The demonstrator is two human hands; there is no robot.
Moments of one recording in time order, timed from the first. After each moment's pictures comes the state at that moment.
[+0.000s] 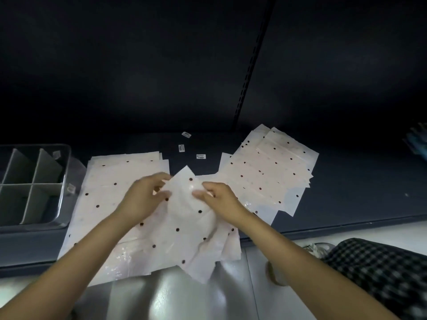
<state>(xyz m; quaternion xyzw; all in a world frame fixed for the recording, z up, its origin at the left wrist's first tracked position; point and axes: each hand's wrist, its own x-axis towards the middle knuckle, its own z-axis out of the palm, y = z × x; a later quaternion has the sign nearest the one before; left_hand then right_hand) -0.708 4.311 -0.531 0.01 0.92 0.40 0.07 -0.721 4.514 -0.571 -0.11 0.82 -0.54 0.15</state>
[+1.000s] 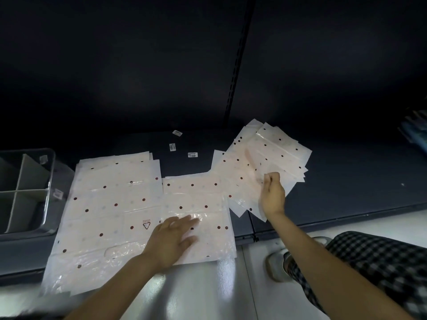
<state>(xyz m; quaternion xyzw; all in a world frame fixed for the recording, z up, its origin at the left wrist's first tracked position) -0.660 4.360 -0.628 0.15 0.95 0.19 0.21 -0.740 4.640 -0.637 0.20 0.88 -0.42 -0.11</state>
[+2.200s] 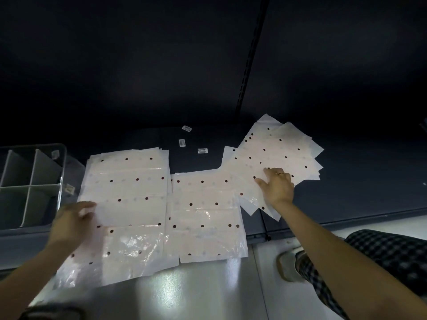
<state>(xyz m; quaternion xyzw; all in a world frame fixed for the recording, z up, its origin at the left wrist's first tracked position) -0.683 4.173 -0.625 -0.22 0.94 0.24 0.05 -0.770 4.642 -0.652 0.14 0.98 -0.15 0.05</state>
